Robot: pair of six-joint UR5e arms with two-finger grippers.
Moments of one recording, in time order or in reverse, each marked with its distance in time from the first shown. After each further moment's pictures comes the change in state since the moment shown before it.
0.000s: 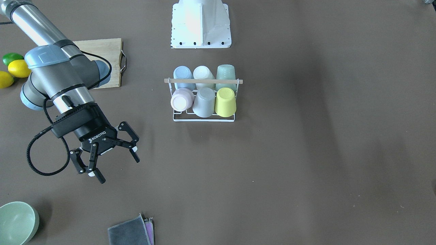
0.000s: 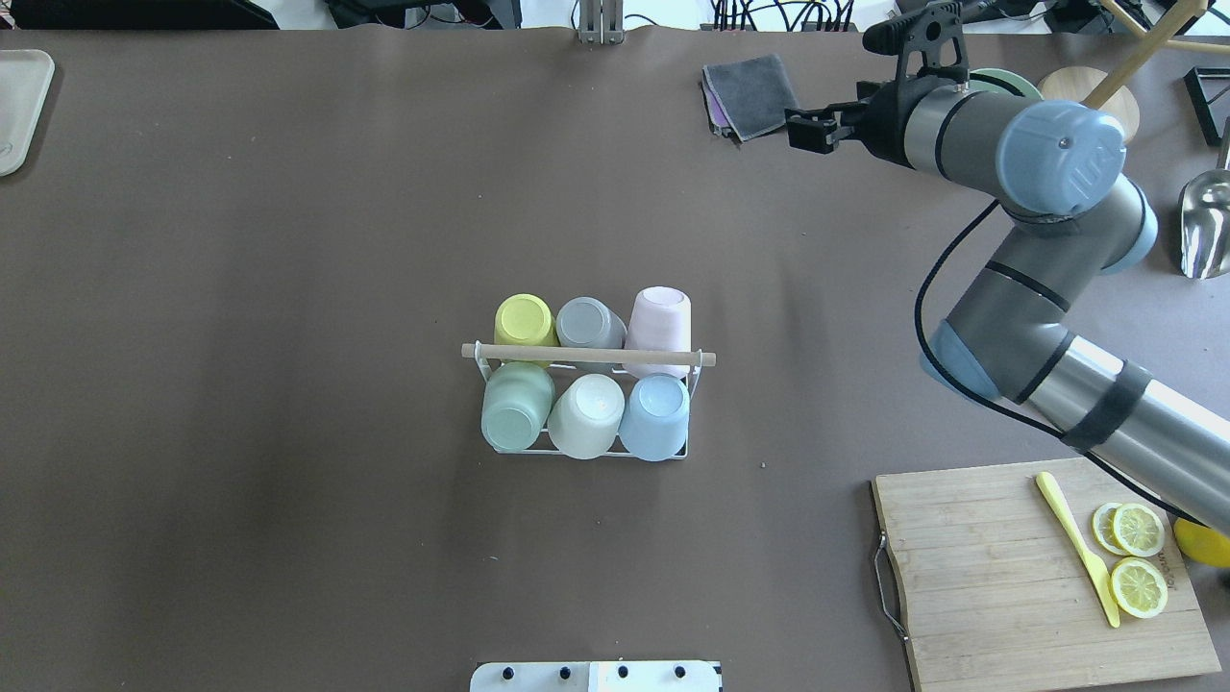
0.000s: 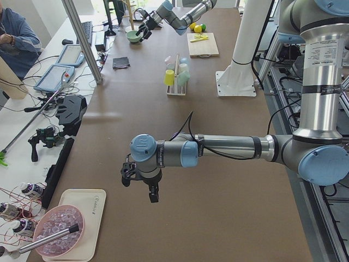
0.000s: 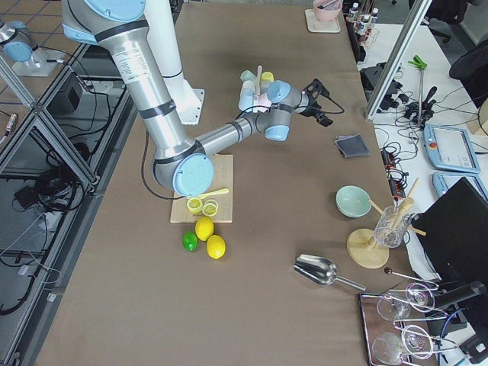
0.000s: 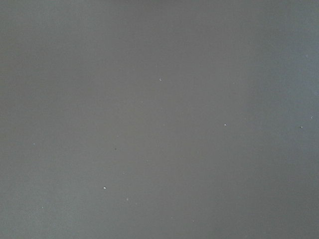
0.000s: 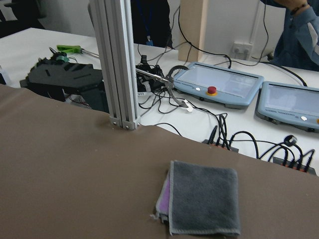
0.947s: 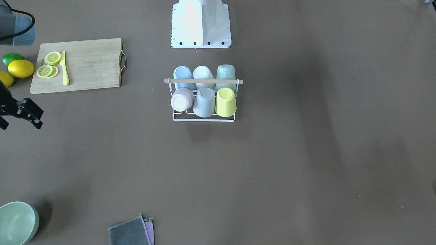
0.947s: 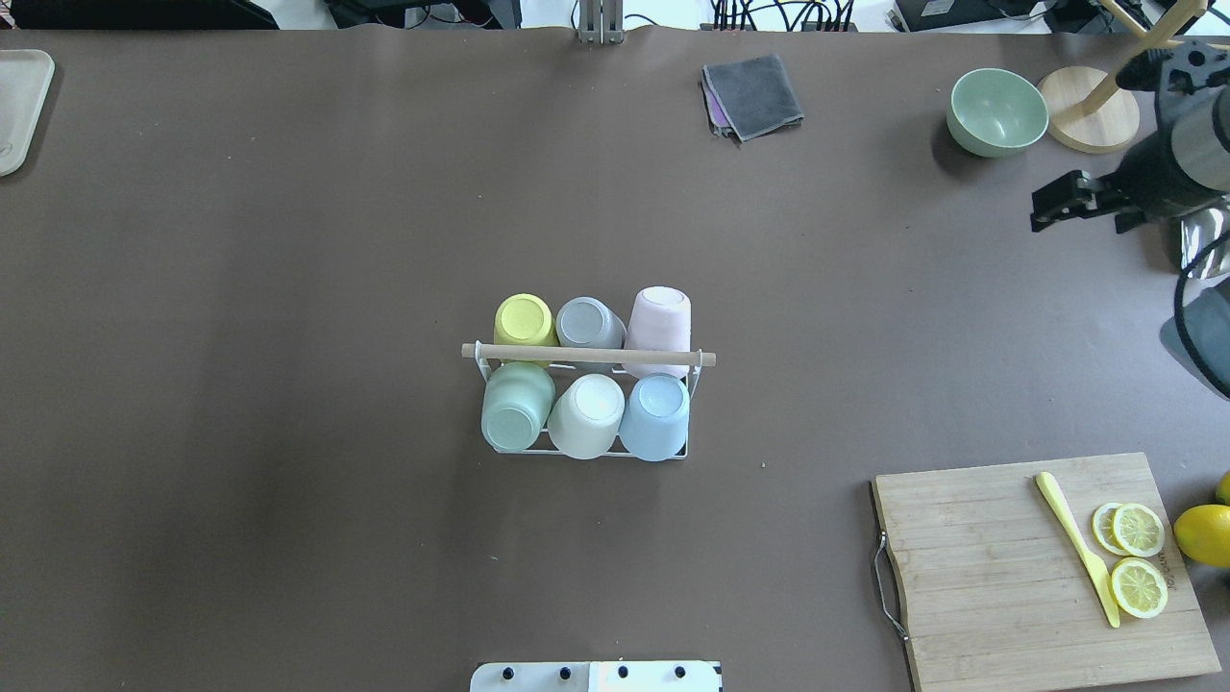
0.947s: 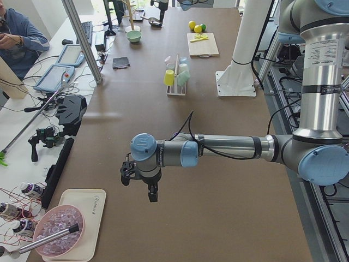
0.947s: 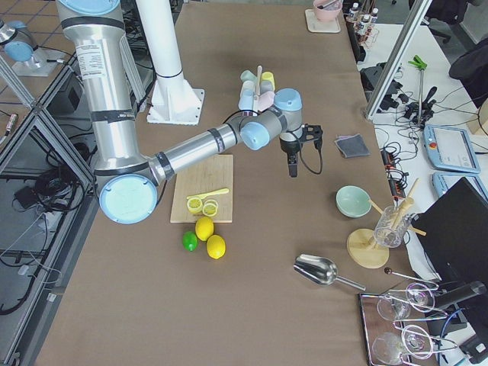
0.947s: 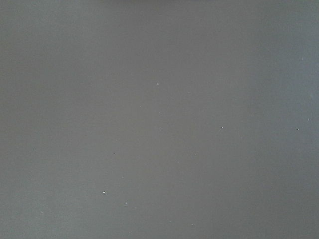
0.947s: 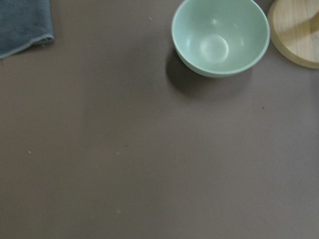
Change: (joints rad) left arm 0.000 0.001 0.000 -0.014 0.000 -0.001; right arm 0.278 -0.304 0.291 -0.723 0.539 -0.016
